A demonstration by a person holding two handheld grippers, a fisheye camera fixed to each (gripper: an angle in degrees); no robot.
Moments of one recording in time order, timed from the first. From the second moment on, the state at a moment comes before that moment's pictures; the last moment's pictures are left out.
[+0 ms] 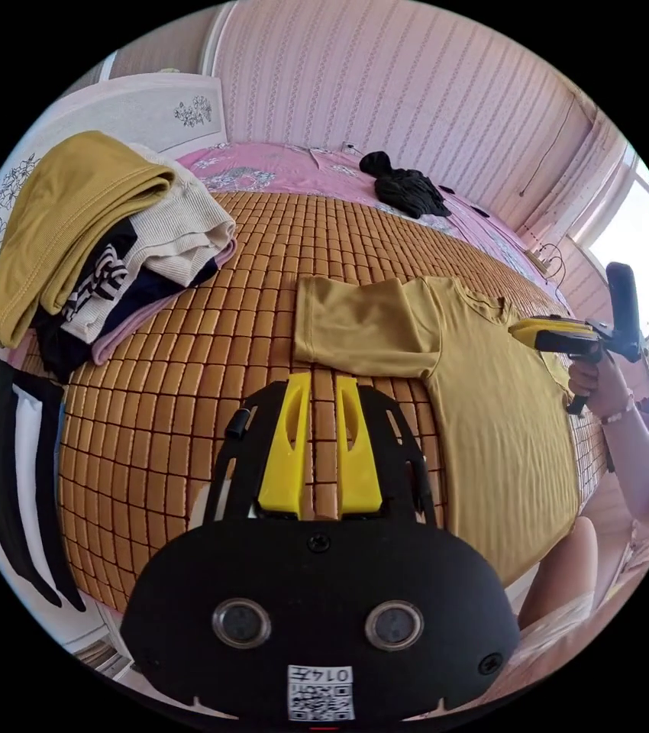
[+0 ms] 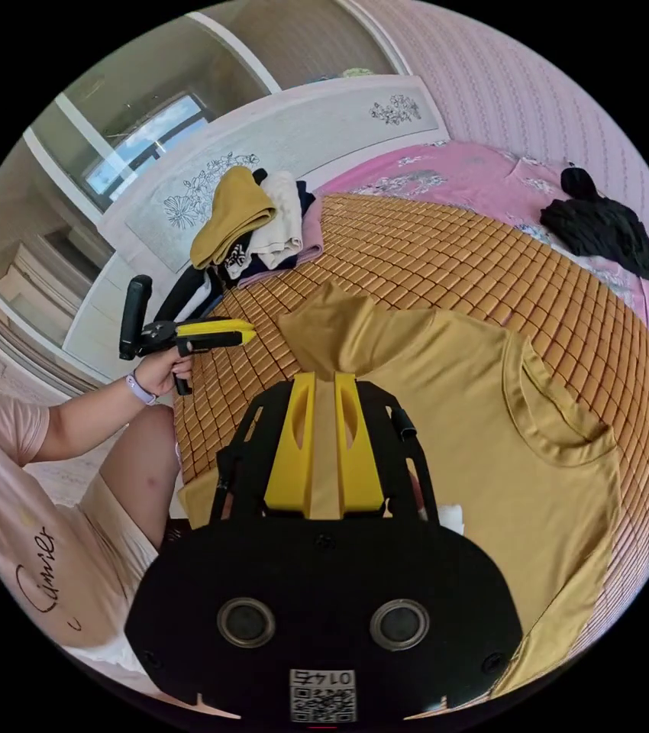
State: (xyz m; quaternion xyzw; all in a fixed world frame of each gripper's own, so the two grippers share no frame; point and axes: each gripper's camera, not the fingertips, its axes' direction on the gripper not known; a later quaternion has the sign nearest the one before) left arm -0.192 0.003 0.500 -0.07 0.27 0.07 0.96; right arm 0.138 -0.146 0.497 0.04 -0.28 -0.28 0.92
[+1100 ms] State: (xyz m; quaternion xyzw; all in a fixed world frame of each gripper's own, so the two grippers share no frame) left arm -0.306 0.083 0.501 -0.10 0.35 0.08 0.93; right arm 0.130 -0.042 0.544 0.05 -0.19 -0.14 0.97
